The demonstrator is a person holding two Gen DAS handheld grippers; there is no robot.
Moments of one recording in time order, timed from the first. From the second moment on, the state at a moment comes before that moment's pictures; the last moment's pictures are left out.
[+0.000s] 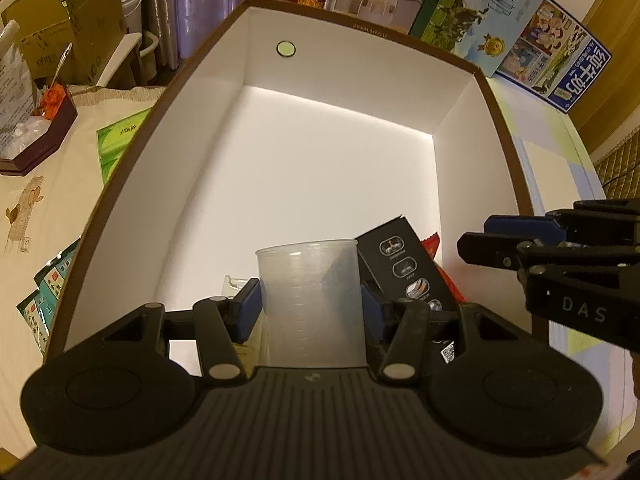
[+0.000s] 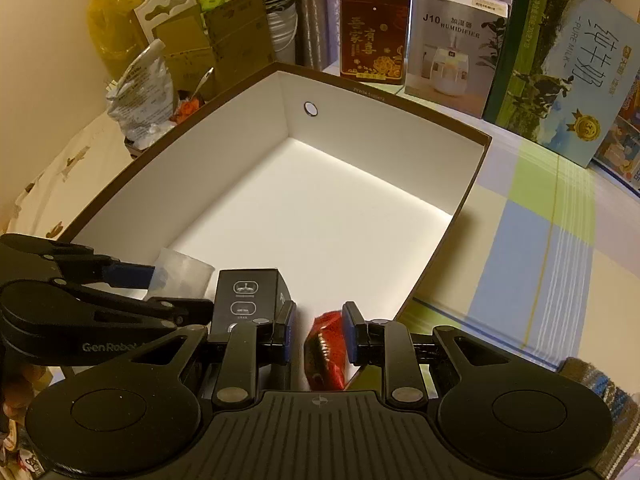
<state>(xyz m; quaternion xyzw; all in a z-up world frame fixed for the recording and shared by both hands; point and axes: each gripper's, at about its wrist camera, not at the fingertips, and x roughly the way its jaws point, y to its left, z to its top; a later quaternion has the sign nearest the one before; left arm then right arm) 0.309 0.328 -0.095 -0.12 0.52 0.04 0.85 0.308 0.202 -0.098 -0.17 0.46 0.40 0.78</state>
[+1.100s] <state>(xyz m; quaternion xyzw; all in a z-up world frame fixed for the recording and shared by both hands) 0.275 0.325 -0.054 -0.09 0.50 0.06 0.86 0.277 0.176 -0.070 -0.14 0.42 0.43 0.79</state>
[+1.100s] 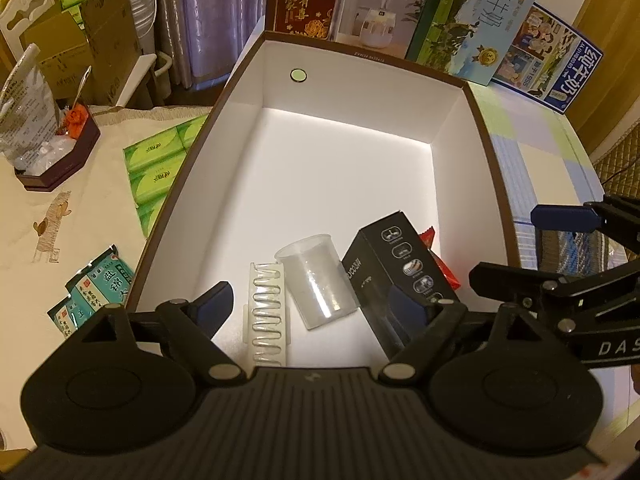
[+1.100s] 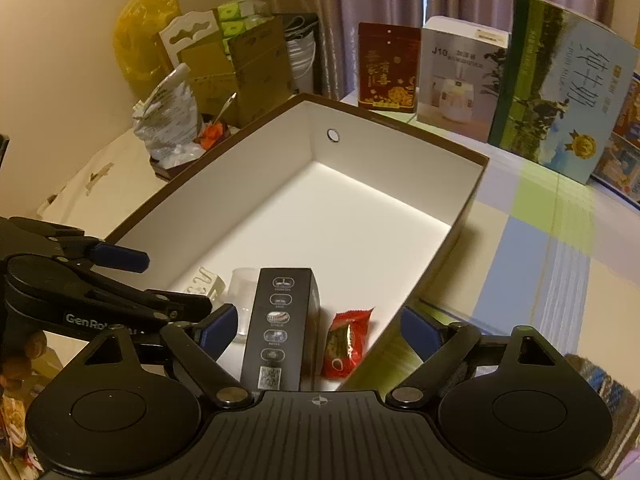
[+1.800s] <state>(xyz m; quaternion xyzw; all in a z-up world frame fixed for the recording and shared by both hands) 0.232 0.286 -0.025 -0.08 0.47 0.06 0.87 0.243 0.125 -0.045 -0.10 0.41 0.43 0.80</state>
